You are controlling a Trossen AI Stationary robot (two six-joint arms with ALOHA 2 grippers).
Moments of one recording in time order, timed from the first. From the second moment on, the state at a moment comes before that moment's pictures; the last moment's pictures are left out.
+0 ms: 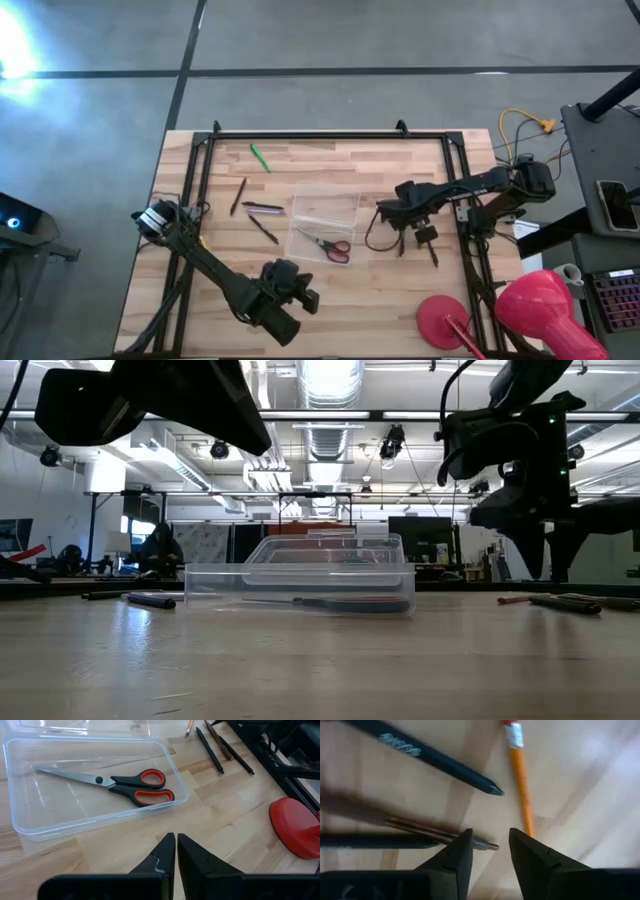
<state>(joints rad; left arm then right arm) -0.67 1.88 1.41 -0.69 -0.86 -1.68 -0.04 1.51 0.79 -1.02 0.26 -0.34</state>
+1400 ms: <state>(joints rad) -0.66 1.88 1.38 -0.68 -0.86 -1.73 -0.31 1.66 0.79 -0.86 0.12 -0.43</state>
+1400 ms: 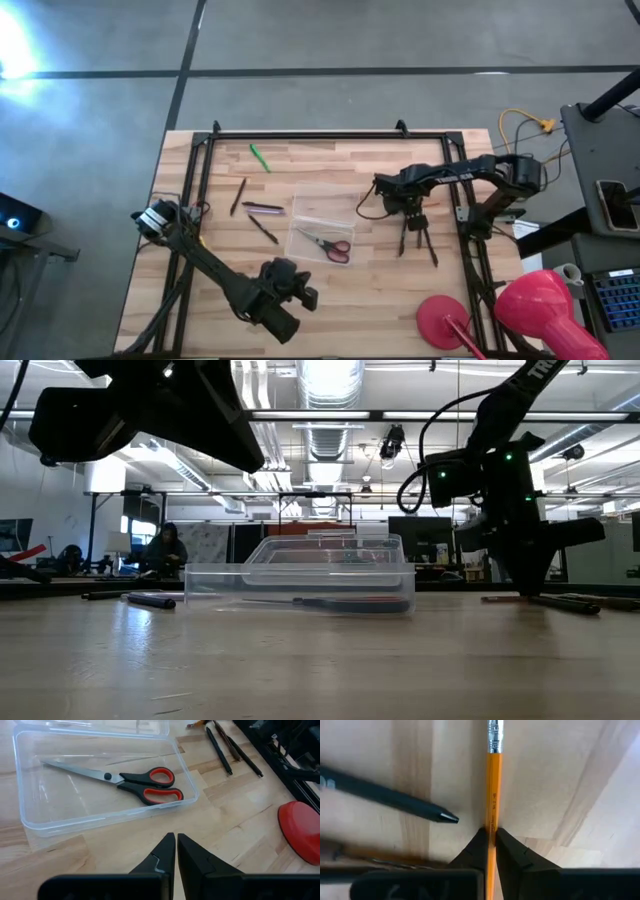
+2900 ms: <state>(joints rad) -0.82 1.62 1.37 -0.66 -1.32 -1.59 -0.01 2.05 1.64 -0.66 -0.43 0.41</state>
